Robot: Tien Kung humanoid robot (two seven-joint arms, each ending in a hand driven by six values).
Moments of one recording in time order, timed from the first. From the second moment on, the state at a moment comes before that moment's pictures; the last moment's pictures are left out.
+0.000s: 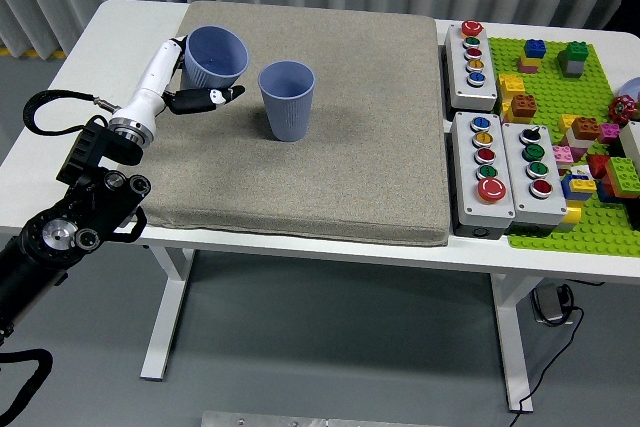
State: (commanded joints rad) left arm -0.63 0.22 -1.03 -0.89 1.52 0.27 -0.13; right arm 0.18 -0.08 1.89 0.20 -1.80 -0.07 -0.20
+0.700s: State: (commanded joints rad) left arm -0.69 0.21 -0.99 -0.87 1.75 0.29 -0.04; right arm 0.19 -0.08 1.88 0.20 -1.79 -0.07 -0.20
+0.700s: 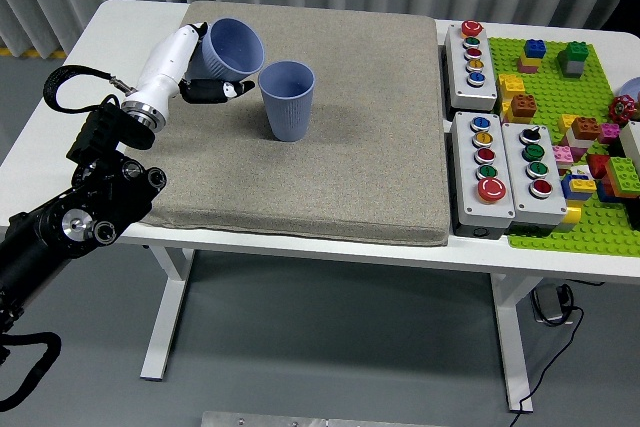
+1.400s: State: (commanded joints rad) left arm -0.74 0.21 -0.97 -0.86 2.04 0.28 0.04; right arm 0.18 -0.08 1.89 0.20 -1.80 -0.07 -0.20
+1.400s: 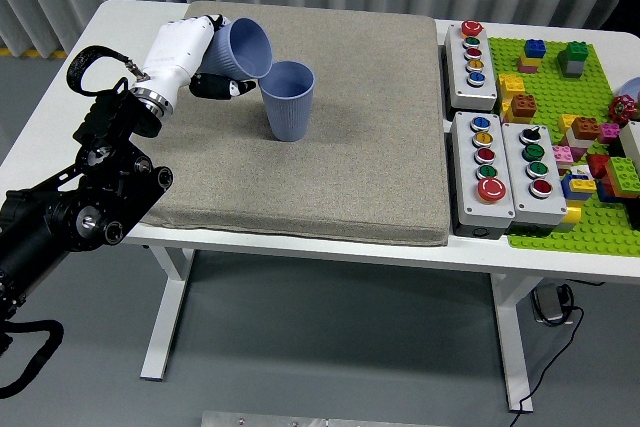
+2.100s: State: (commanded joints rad) left arm -0.78 0.21 -0.94 -0.86 2.26 0.25 0.10; right arm 0.19 -0.09 1.88 0.20 -1.79 -0.07 -0.21
